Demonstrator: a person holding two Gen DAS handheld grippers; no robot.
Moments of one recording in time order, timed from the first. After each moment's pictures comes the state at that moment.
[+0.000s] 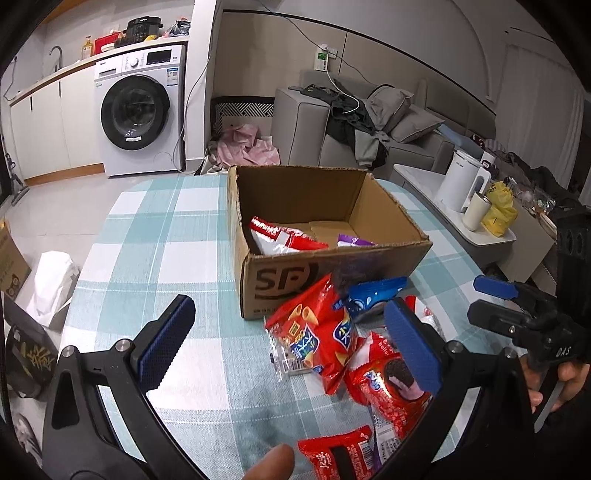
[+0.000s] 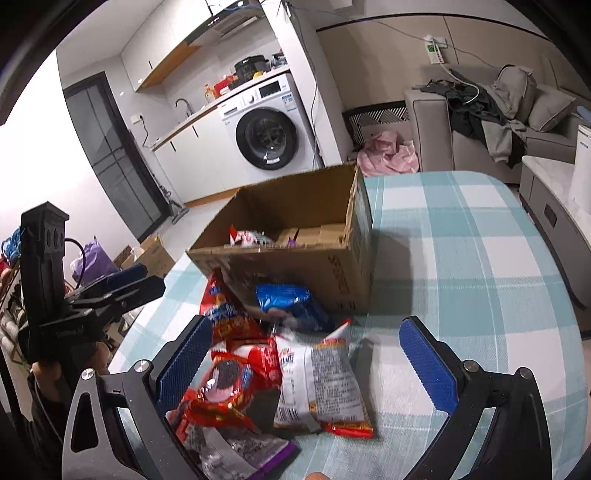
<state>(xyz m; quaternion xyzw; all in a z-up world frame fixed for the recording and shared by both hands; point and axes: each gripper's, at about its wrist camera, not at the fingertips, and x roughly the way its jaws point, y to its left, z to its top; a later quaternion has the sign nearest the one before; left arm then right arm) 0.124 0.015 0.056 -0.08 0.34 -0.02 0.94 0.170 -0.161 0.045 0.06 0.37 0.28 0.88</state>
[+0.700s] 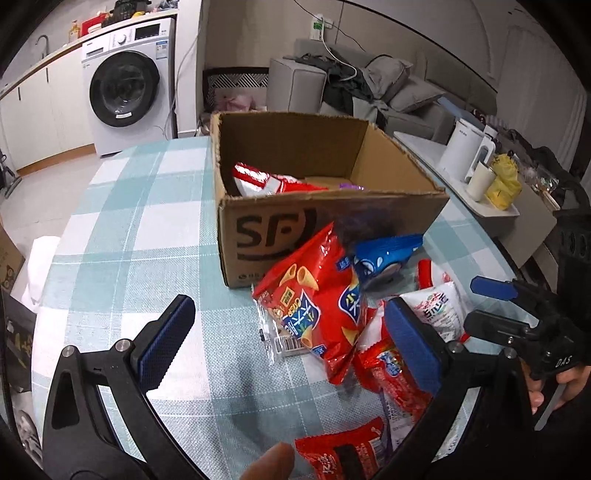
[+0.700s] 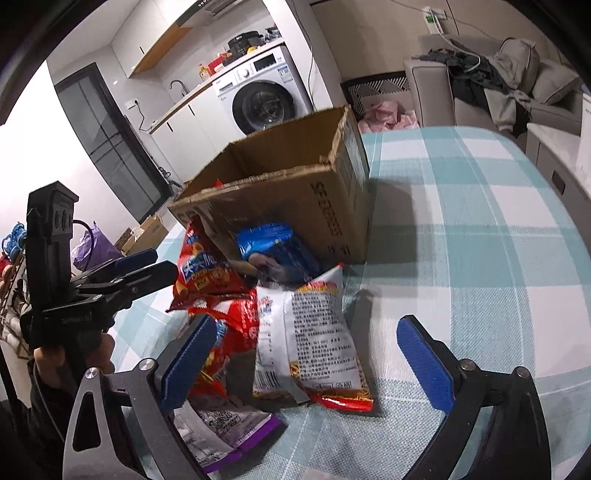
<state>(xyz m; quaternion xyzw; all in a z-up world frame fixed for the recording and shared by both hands) 0.154 0.000 0.009 -0.07 0.40 -0.03 0.91 0.176 -0.165 -0.006 0.06 0.43 0.29 0.86</state>
